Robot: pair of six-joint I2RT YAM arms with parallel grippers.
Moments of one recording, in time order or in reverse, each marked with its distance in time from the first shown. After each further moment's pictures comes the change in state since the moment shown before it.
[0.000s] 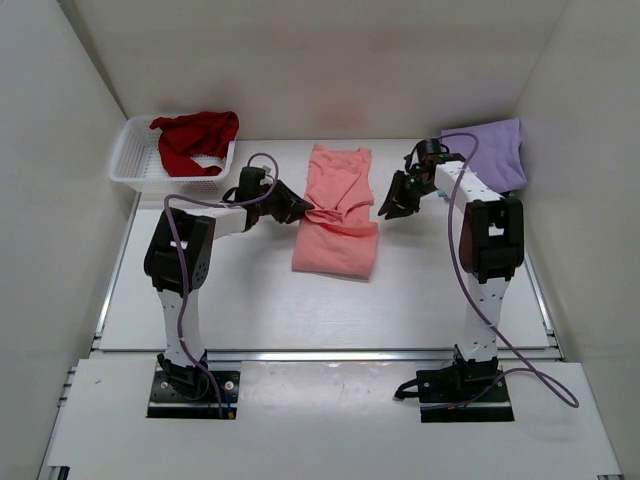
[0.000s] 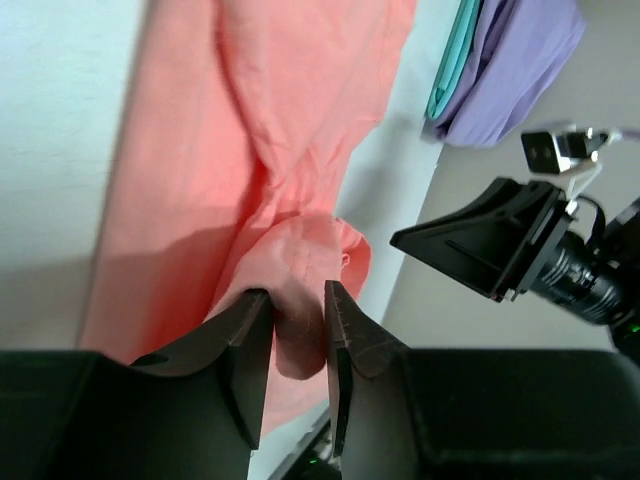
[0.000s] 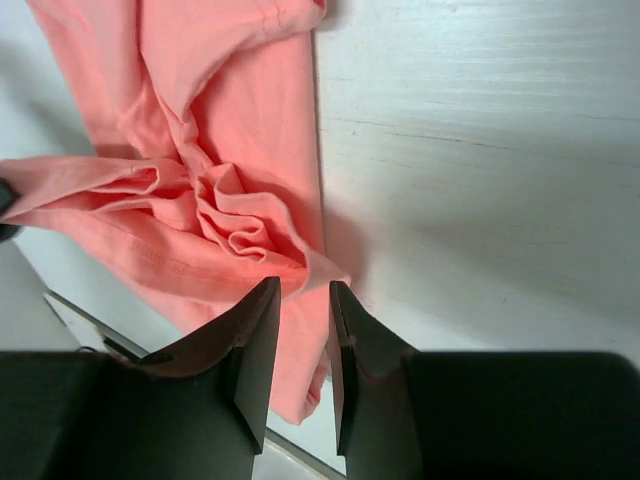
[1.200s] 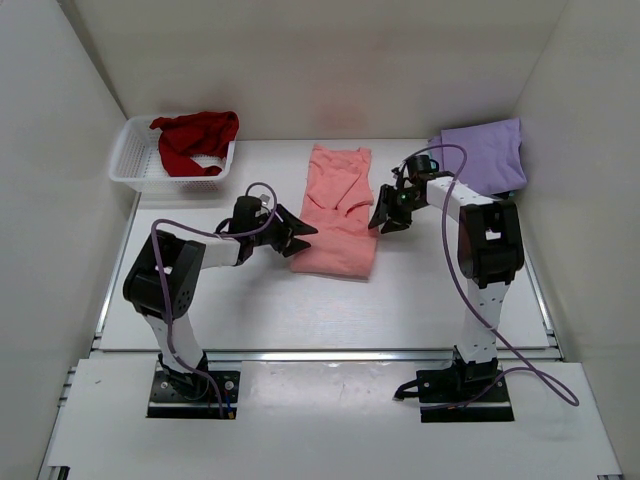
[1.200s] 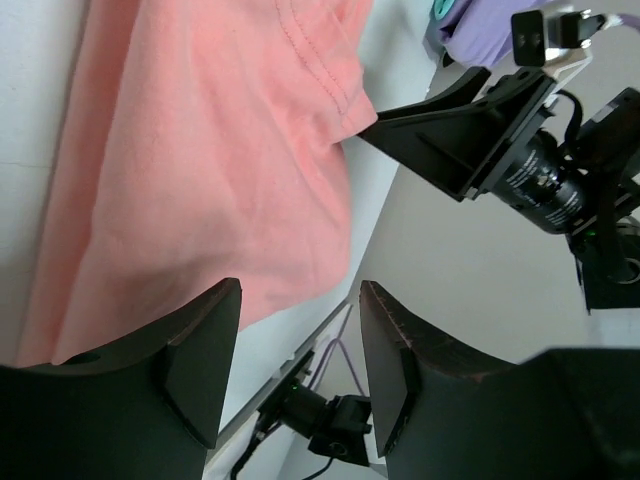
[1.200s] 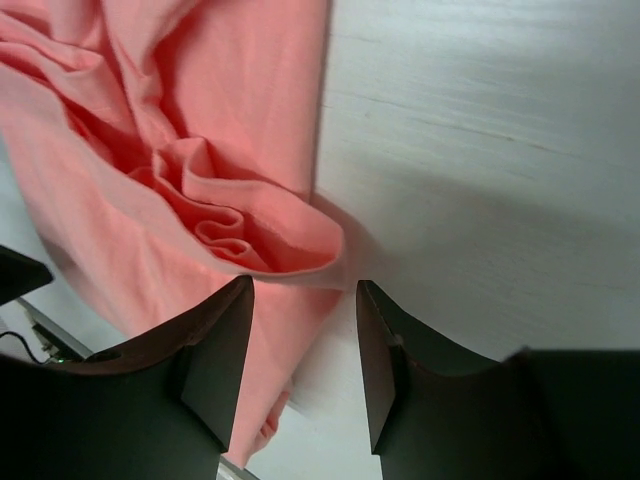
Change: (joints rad) left arm -0.040 -0.238 -0.420 0.241 0.041 -0.182; right arm 0.036 -0.065 -0.227 0.199 0.005 -0.071
